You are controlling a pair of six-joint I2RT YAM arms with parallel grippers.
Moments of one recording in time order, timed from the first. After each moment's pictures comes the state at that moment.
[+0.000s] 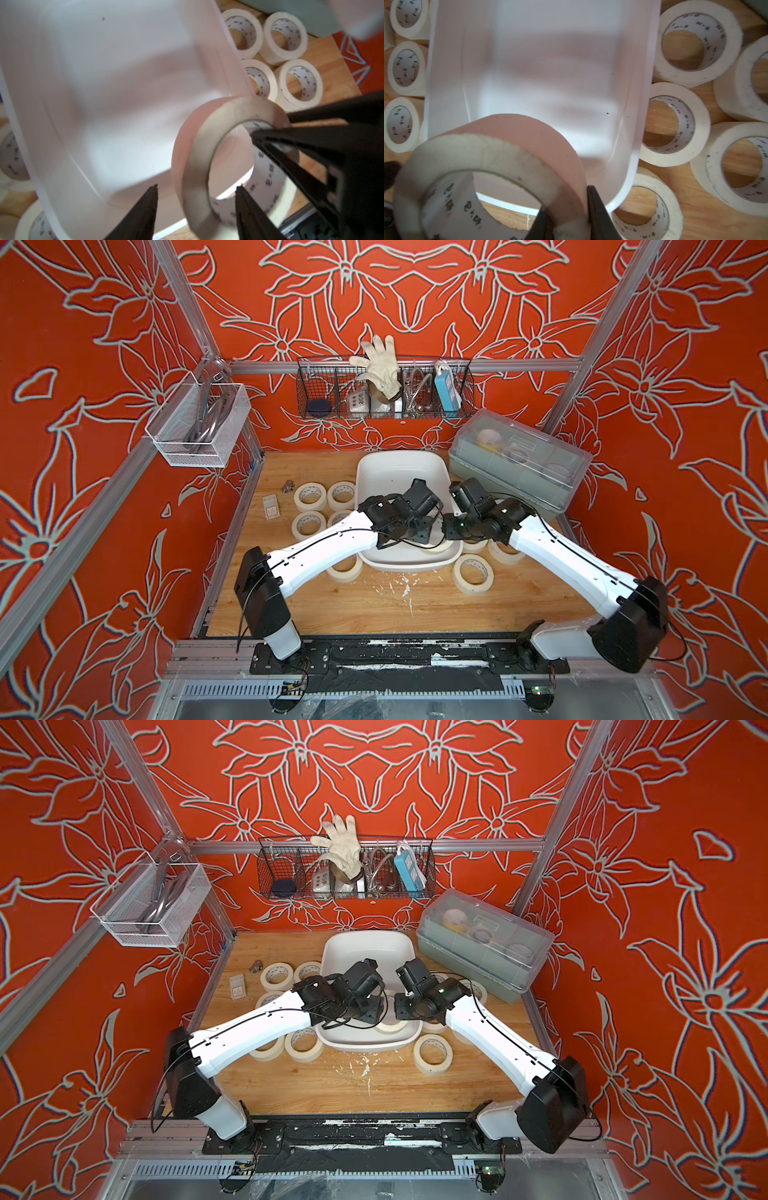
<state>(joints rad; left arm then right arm) -0.89 1.61 1.55 -0.85 -0.16 -0.55 0.63 1.35 1.21 -0.90 0.07 0.47</state>
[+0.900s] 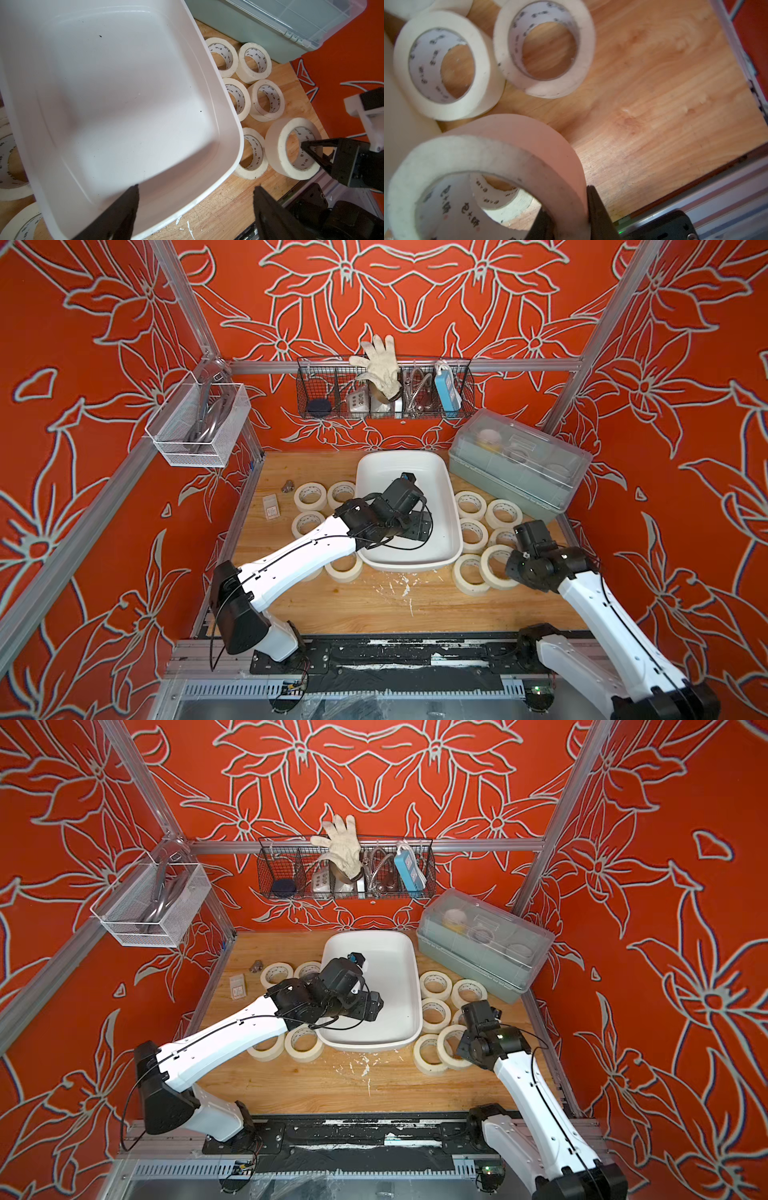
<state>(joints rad) -0.85 1.51 1.47 -0.77 -0.12 -0.55 0.21 0.84 0.74 -1.13 0.25 0.72</state>
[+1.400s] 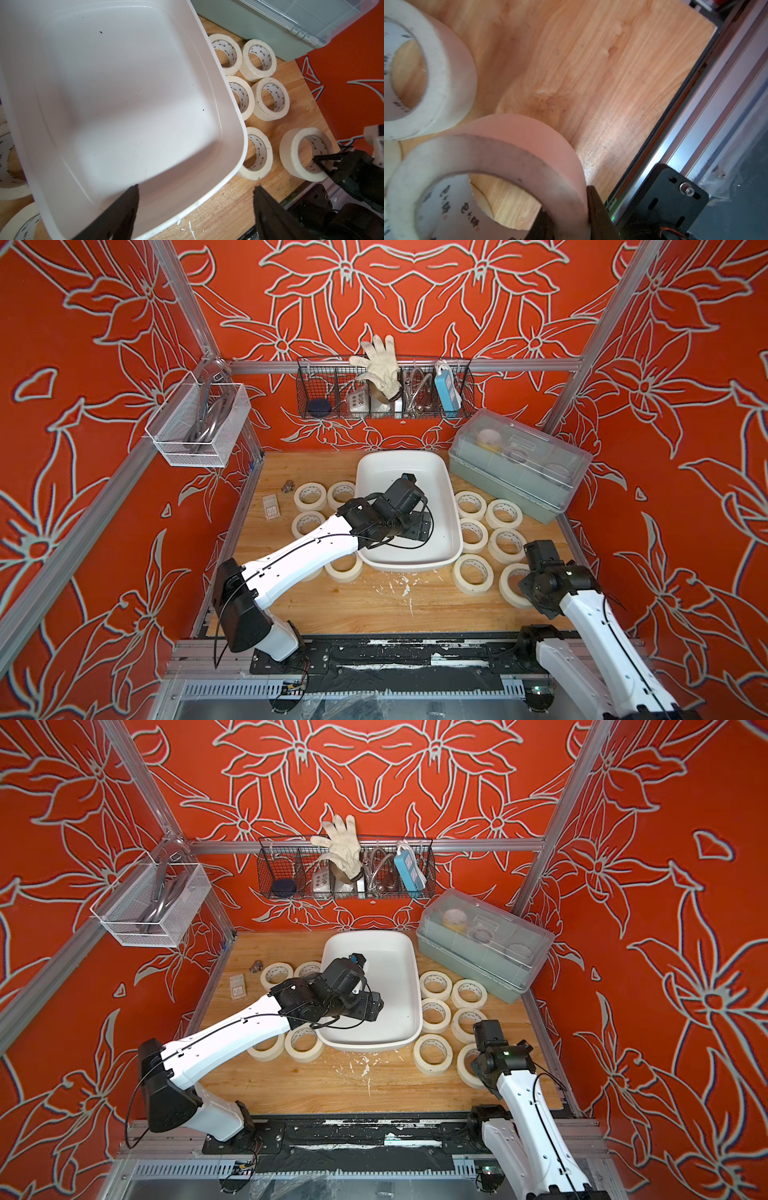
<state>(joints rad) -0.84 1.52 1.47 -0.78 -0.12 -0.55 0.06 0.78 0.56 -1.17 0.30 1.01</state>
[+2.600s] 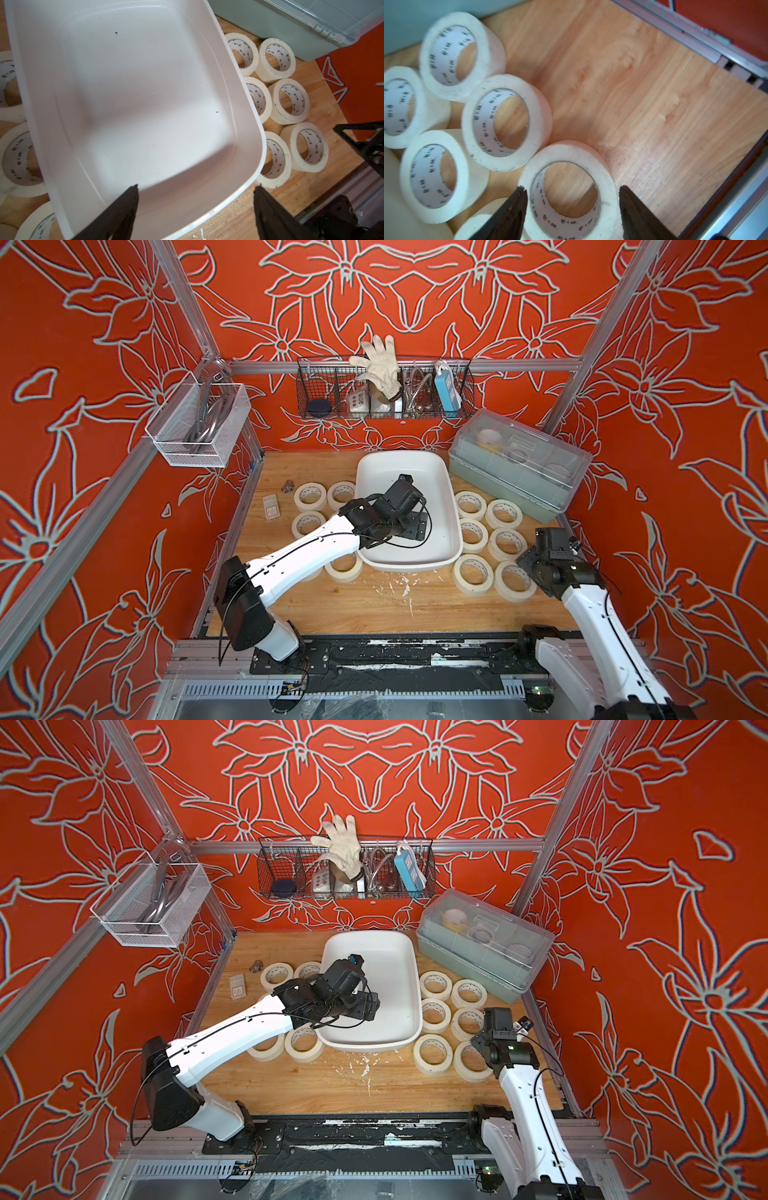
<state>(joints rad) -0.82 1.53 1.44 -0.75 -0.18 -0.52 -0.03 0.80 0.66 -0.90 0.25 0.78</state>
